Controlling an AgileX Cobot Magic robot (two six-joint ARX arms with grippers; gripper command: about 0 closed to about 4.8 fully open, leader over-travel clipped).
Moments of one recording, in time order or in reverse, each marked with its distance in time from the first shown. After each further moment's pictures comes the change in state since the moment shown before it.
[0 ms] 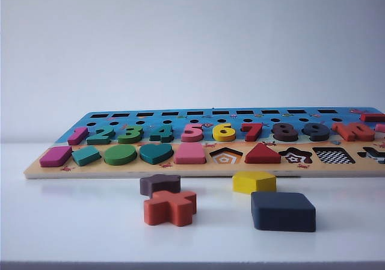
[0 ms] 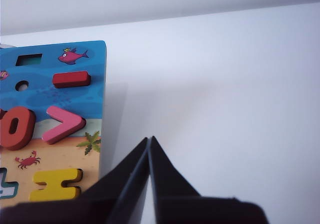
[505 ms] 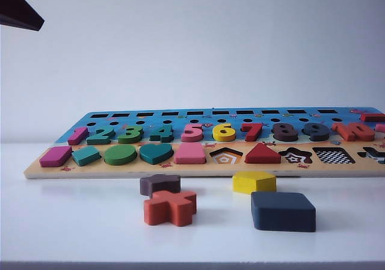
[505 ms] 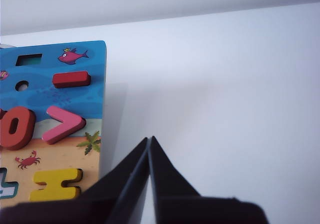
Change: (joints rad) left arm -0.189 0.154 0.189 -0.305 0.219 0.000; right arm 0.000 0.000 0.000 0.000 0.000 0.000
